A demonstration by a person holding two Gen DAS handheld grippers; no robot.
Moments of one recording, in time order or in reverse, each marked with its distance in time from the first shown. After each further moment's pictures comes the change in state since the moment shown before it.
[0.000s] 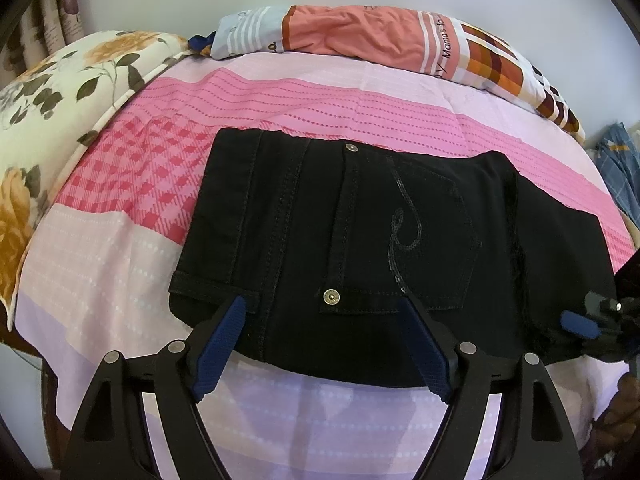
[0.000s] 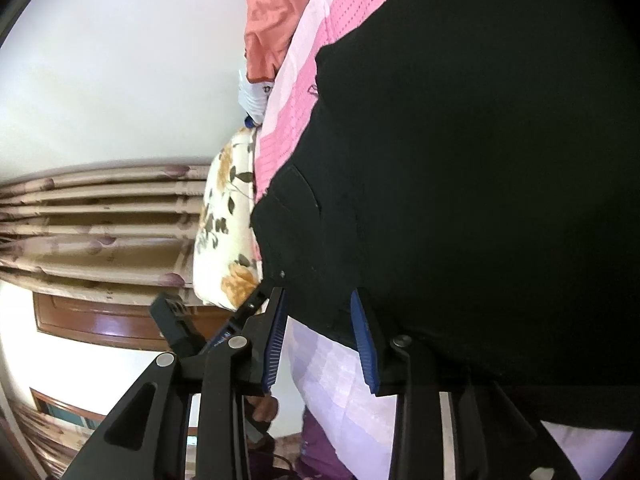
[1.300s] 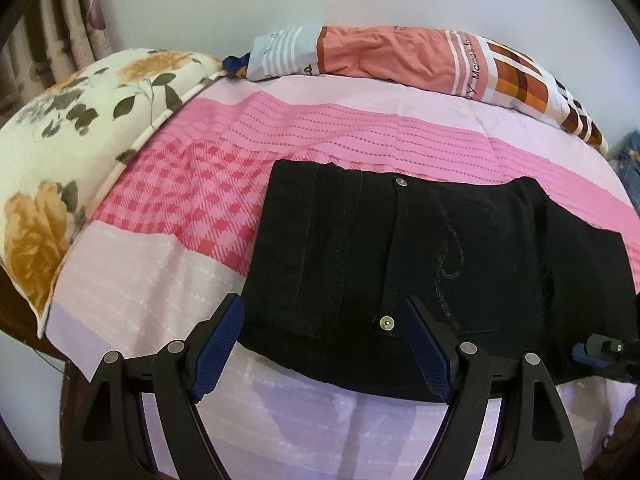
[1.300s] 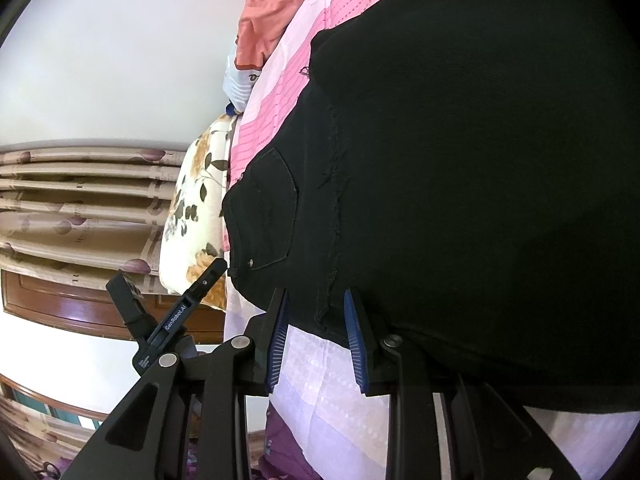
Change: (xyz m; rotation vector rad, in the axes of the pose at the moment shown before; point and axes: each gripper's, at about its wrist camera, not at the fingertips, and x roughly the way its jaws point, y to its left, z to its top) left arm -0.014 0.016 0.010 0.003 -0.065 0.124; right arm 0.003 0.000 -0.008 -0.073 0.001 -0.124
